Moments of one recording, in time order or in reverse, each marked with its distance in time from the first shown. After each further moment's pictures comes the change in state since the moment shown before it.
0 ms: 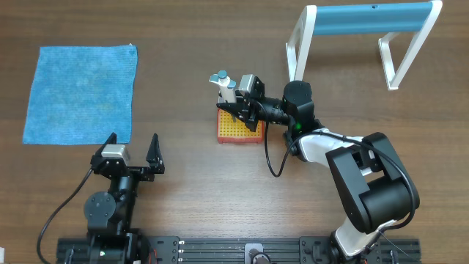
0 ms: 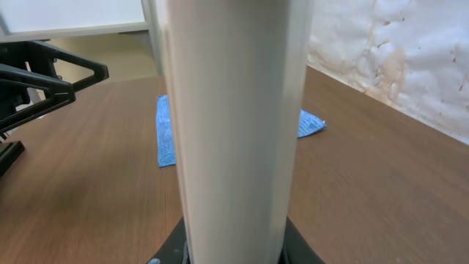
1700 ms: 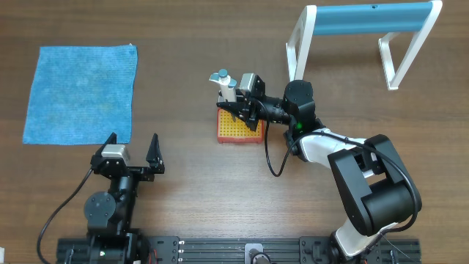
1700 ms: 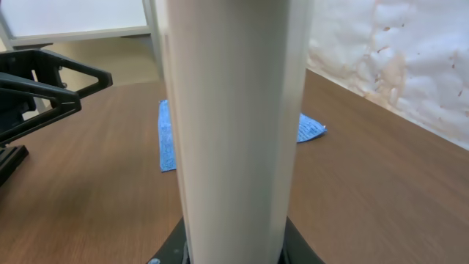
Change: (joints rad) left arm 0.000 0.000 0.000 0.000 0.000 0.000; right arm 0.000 -0.018 0.002 -0.001 -0.004 0.015
